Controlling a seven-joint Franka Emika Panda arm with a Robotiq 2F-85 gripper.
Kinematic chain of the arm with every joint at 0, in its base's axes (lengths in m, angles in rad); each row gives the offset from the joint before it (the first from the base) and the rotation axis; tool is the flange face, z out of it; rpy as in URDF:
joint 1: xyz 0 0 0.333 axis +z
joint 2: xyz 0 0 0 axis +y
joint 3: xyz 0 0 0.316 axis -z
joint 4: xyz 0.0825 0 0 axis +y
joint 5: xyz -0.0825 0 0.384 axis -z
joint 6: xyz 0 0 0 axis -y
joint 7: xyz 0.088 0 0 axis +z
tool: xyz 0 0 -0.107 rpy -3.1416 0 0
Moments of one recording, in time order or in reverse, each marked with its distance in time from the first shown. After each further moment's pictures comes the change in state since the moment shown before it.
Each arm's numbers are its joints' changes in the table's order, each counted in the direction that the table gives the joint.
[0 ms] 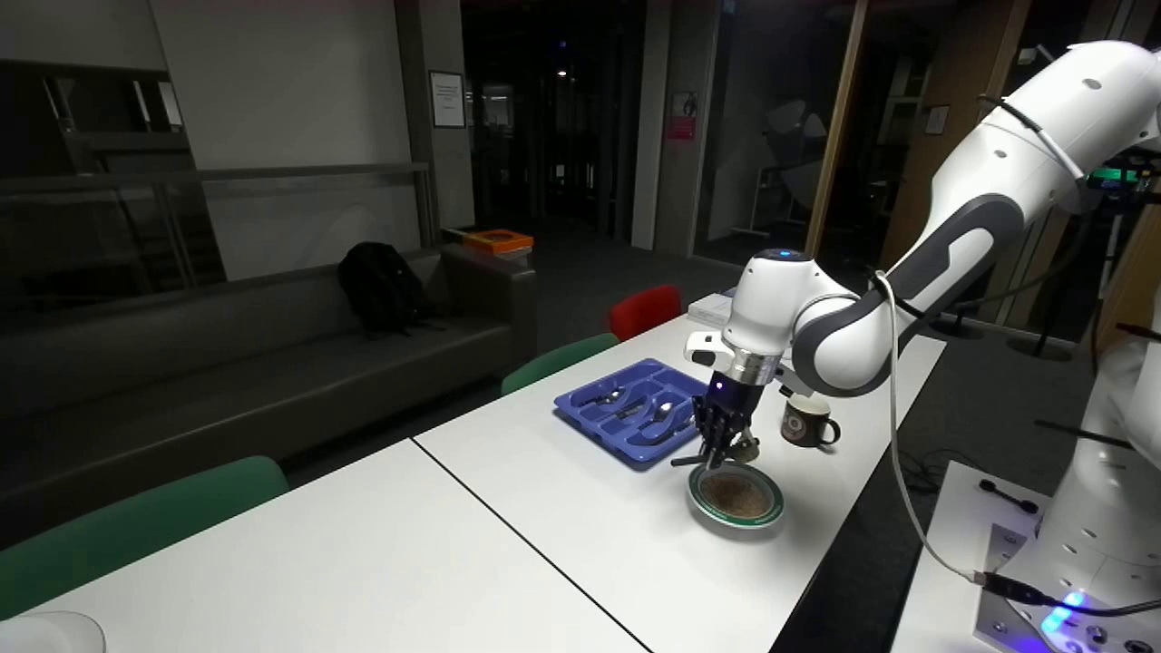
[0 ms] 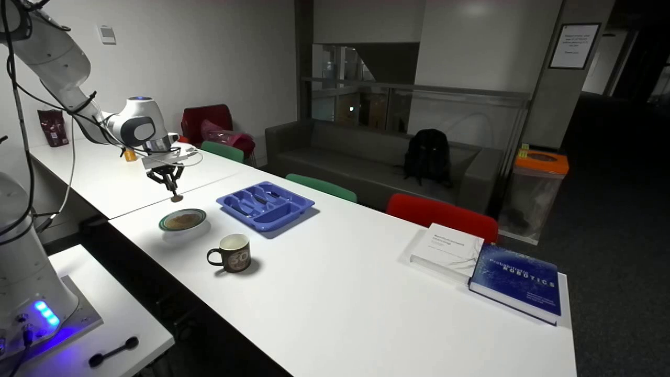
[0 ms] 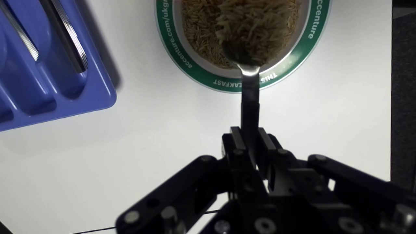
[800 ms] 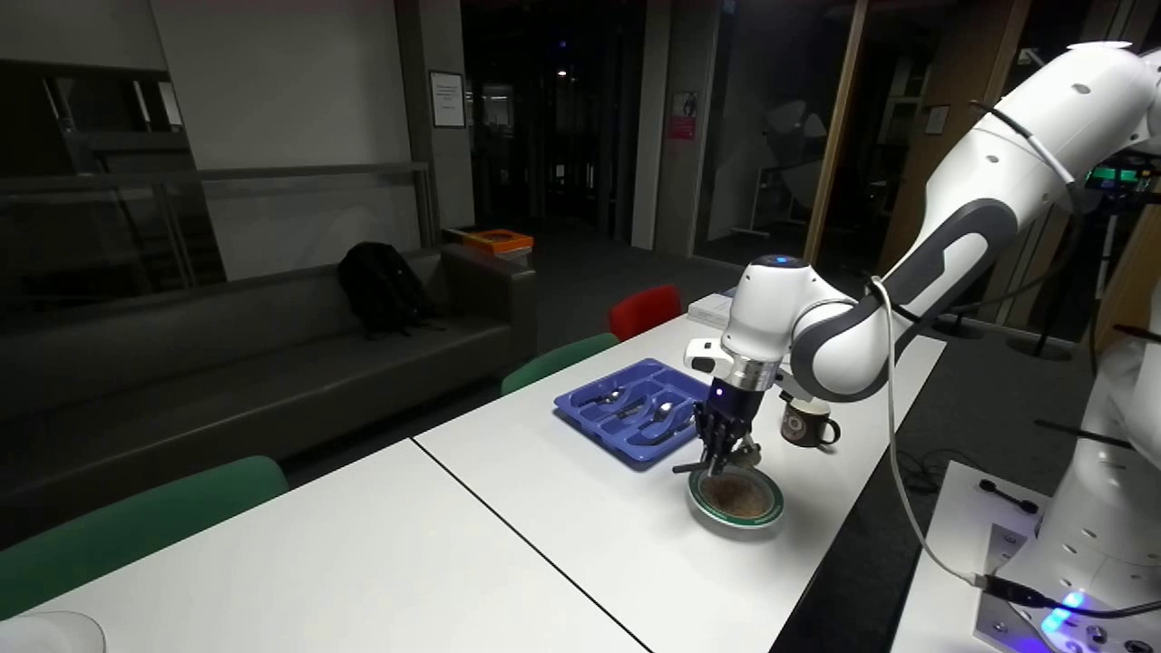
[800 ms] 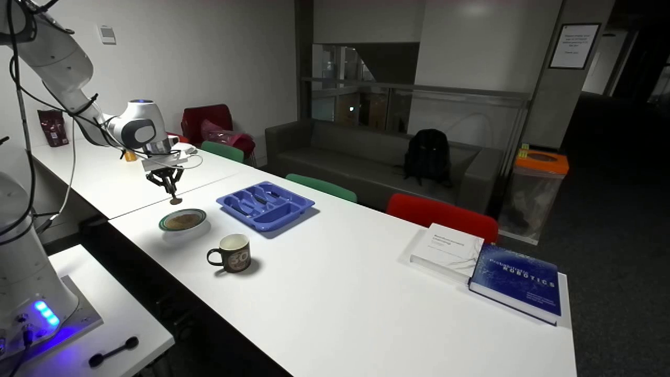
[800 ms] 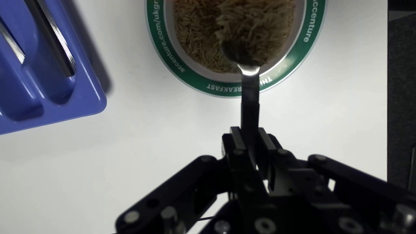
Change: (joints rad) arm 0.003 0.020 0.001 0.000 0.000 0.000 0.000
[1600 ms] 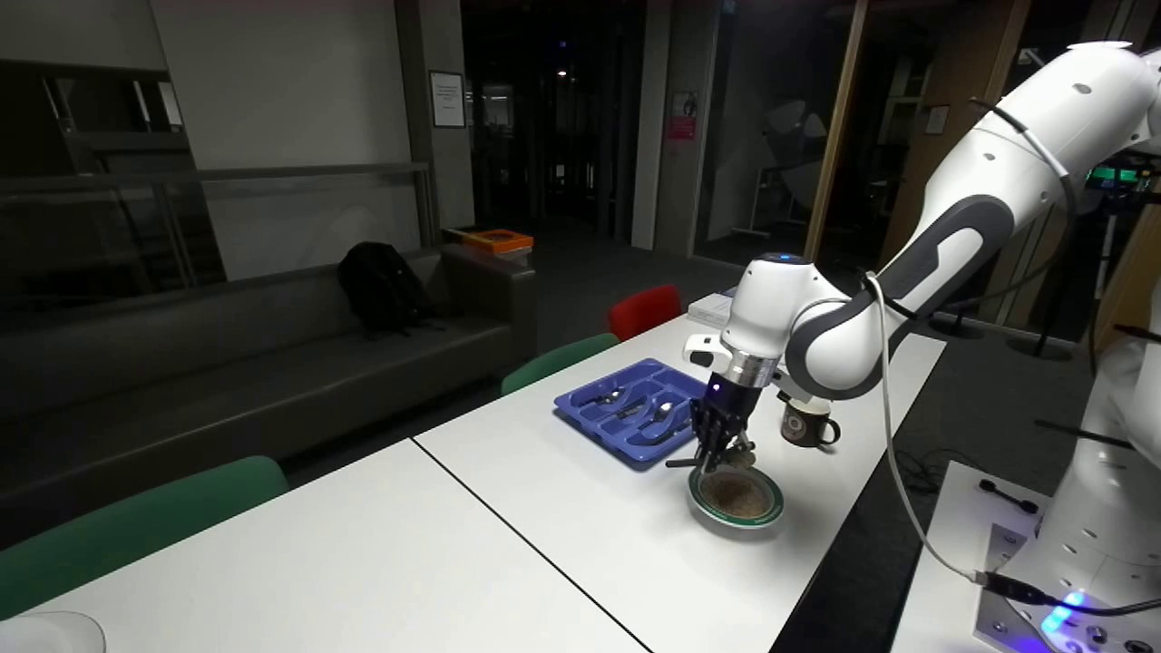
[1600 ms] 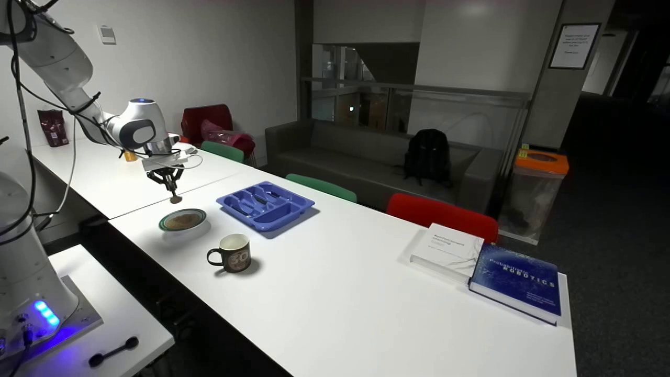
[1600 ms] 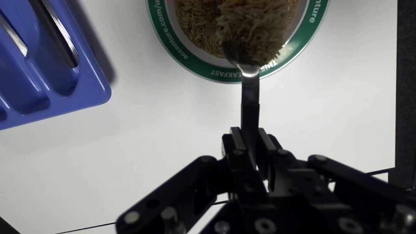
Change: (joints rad) arm 0.007 0.000 0.000 -0.001 -0.088 0.039 0.038
